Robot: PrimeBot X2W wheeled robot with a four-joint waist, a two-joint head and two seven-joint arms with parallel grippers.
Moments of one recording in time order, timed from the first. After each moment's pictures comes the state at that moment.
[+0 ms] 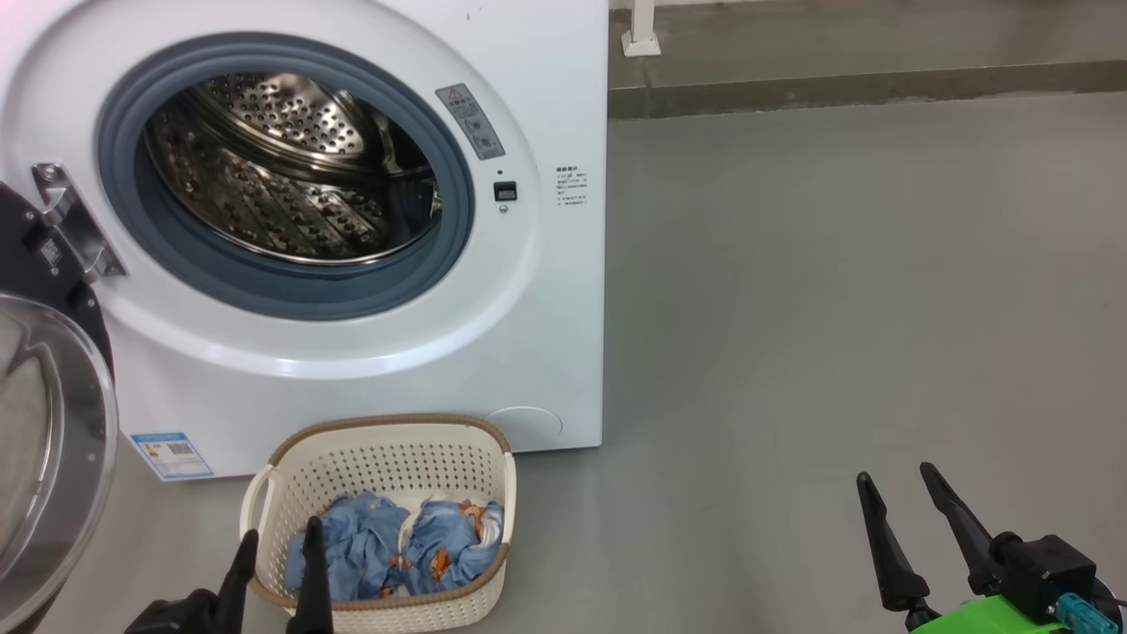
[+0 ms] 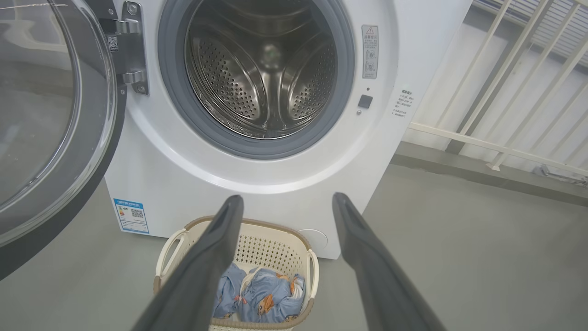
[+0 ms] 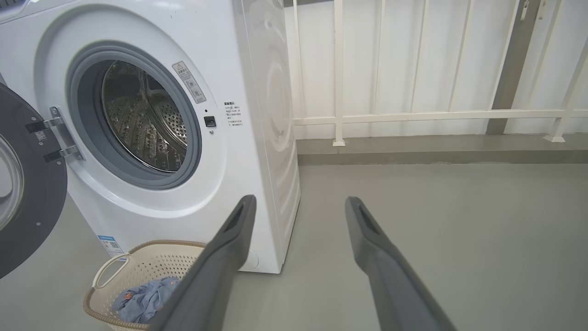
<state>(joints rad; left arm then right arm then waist) 0.02 0.04 -0.06 0.25 -0.37 -0.09 -0.25 0.04 -0.12 -0.01 0.14 0.22 0.13 -0.25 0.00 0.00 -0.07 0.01</state>
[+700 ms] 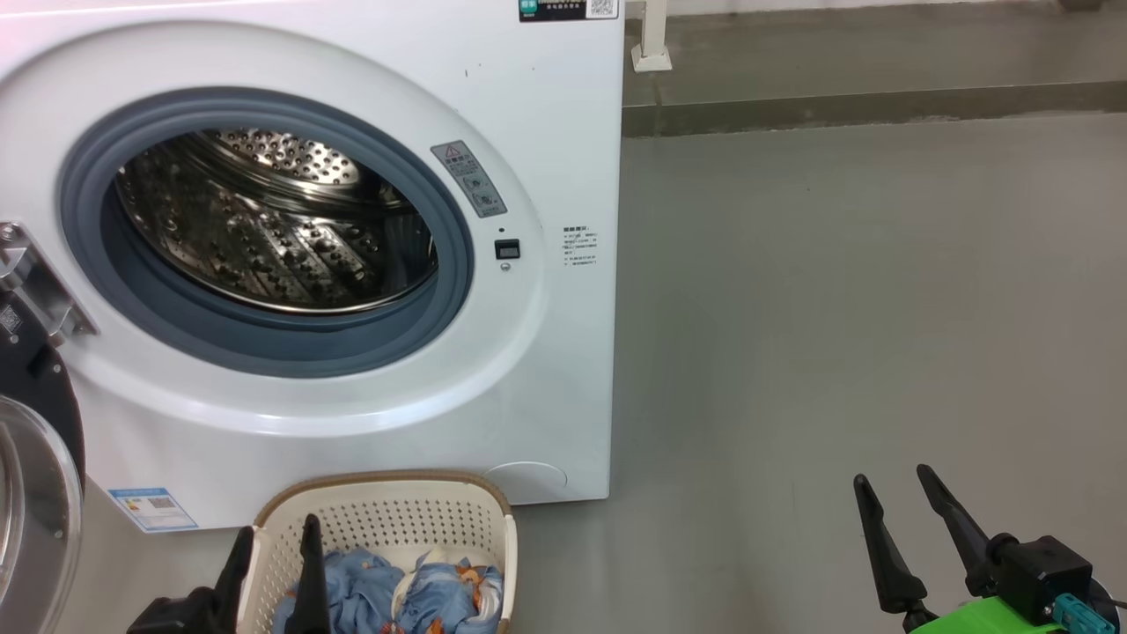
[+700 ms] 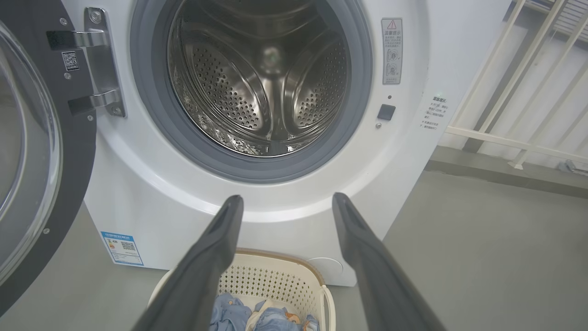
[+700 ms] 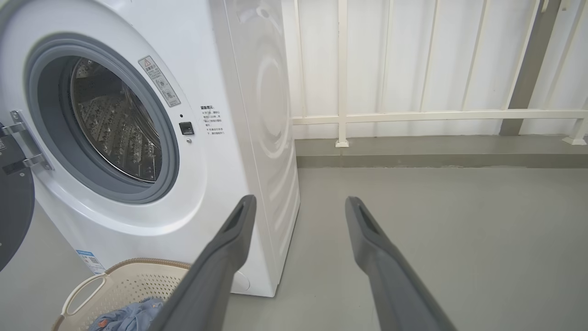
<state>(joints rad) 0.02 0.04 -0.05 0.25 -0.32 -0.08 -0.25 0.04 -0.12 0.00 0.14 0.22 0.13 -0.25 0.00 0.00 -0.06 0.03</state>
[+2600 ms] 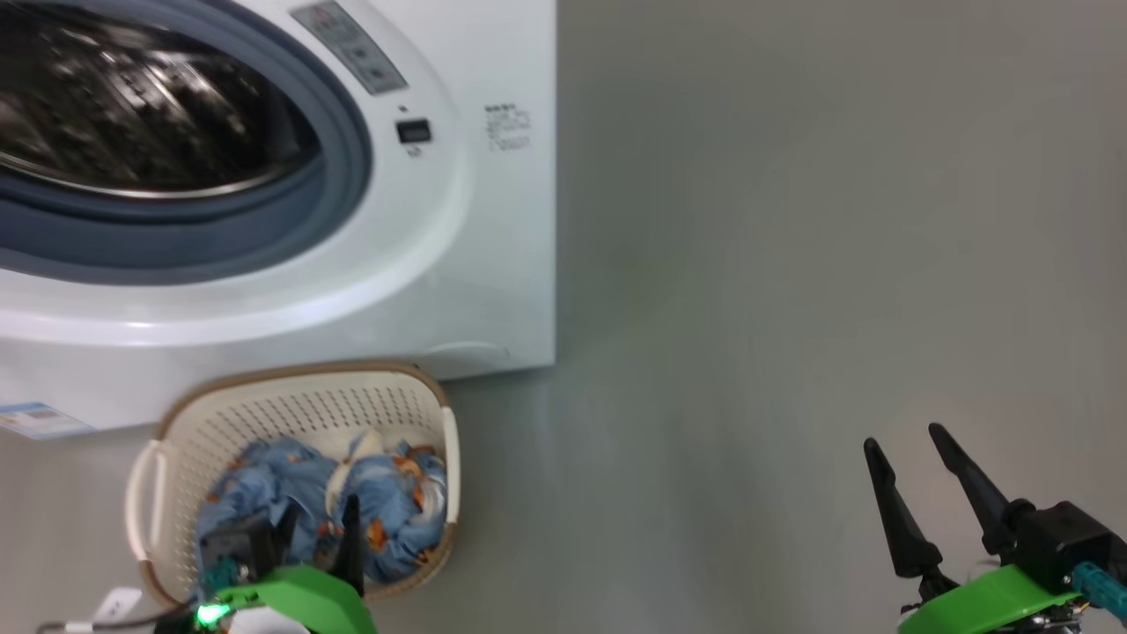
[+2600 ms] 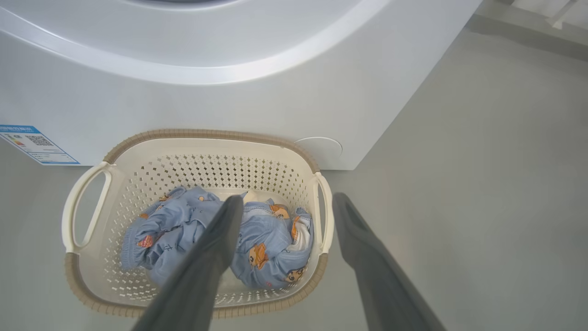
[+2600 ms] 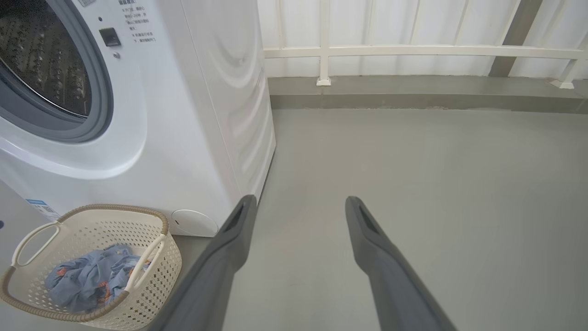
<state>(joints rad) -0.26 0.04 -0.16 0.70 -0.34 -0.08 -0.25 0.00 -0.19 0.02 0.11 0.22 0.13 -0.25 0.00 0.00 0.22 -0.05</state>
